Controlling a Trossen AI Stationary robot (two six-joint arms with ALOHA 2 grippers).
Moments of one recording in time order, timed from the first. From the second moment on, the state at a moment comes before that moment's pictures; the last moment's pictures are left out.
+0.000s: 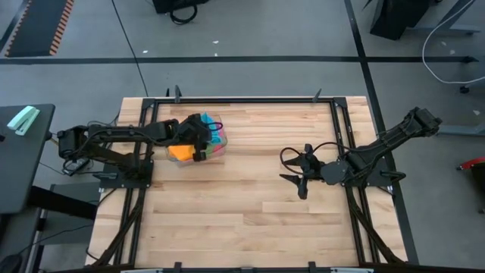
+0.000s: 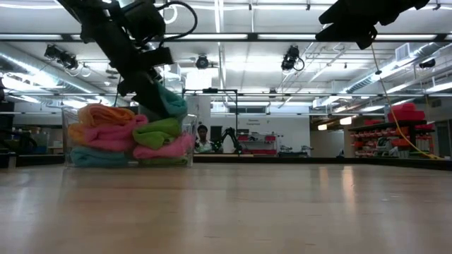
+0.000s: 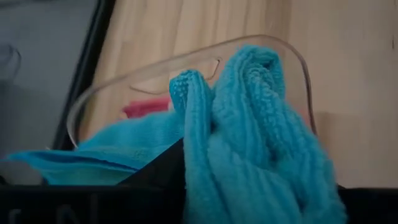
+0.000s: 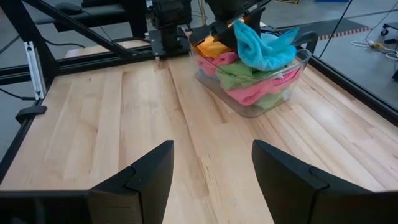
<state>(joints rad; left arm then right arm) 0.28 1.26 0.73 -0.30 -0.21 0.32 0.48 1.01 0.63 -0.09 0.65 0.37</state>
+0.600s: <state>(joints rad) 0.26 1.27 0.73 -0.30 -0.21 0.06 0.50 1.01 0.63 -0.07 0.65 0.36</state>
